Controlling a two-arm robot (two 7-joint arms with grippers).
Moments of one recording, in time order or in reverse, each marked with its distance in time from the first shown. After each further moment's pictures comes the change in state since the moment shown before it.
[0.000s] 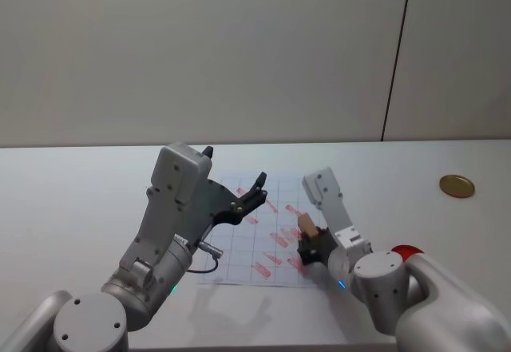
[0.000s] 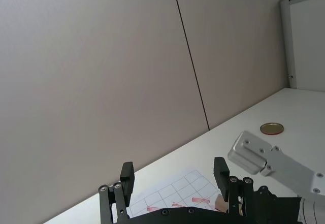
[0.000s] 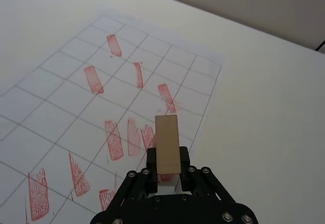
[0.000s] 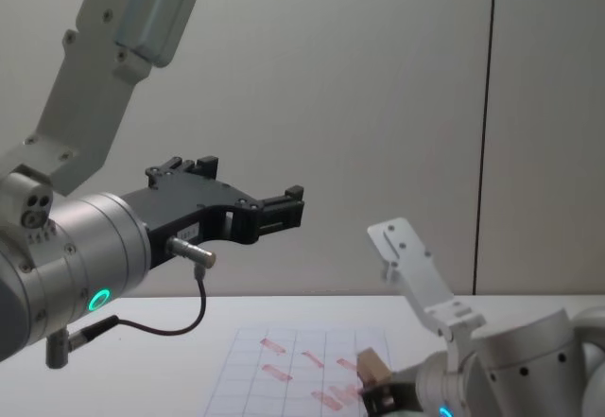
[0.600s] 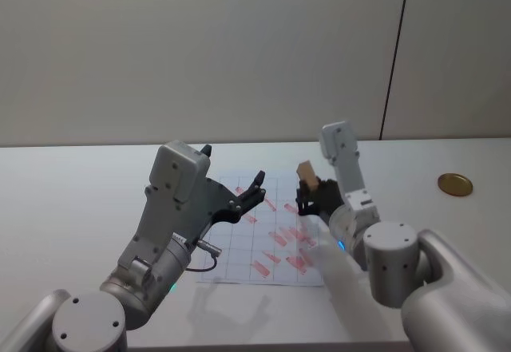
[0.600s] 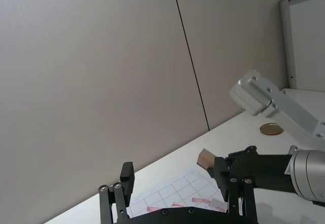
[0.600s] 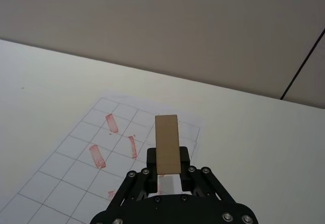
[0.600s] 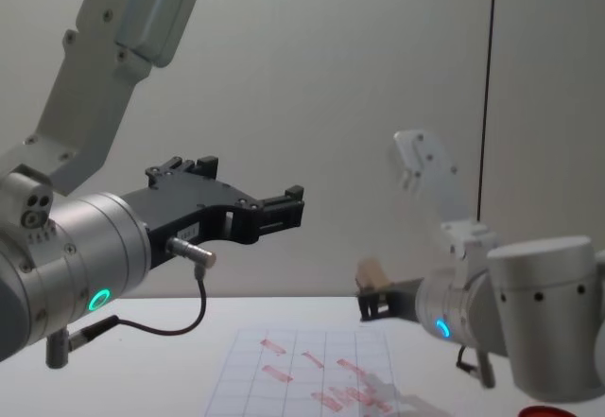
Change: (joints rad) left arm 0.000 0.000 0.000 0.000 0.000 0.000 0.000; right arm -0.052 0.017 0.032 -0.226 0.086 -0.015 -0.027
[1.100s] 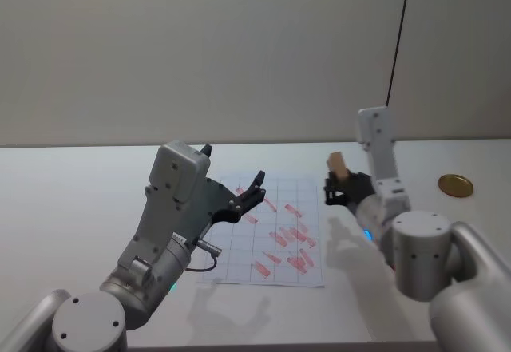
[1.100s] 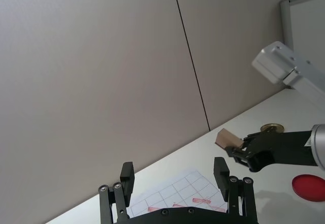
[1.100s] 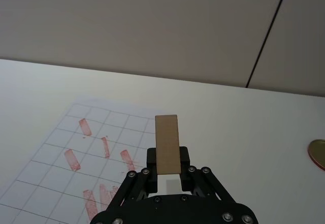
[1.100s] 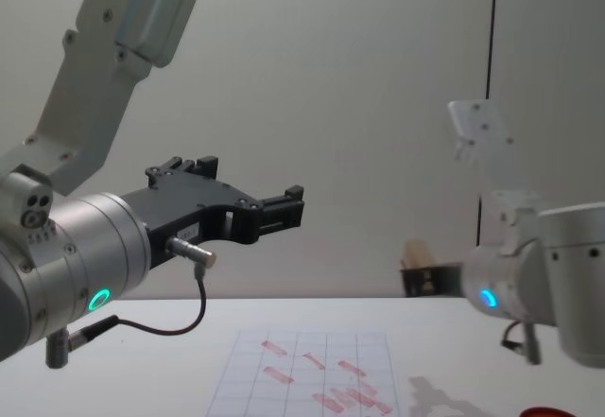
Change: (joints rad) left arm 0.000 0.000 0.000 0.000 0.000 0.000 0.000; right arm -0.071 0.042 0.051 -0.197 0.051 0.143 -0.047
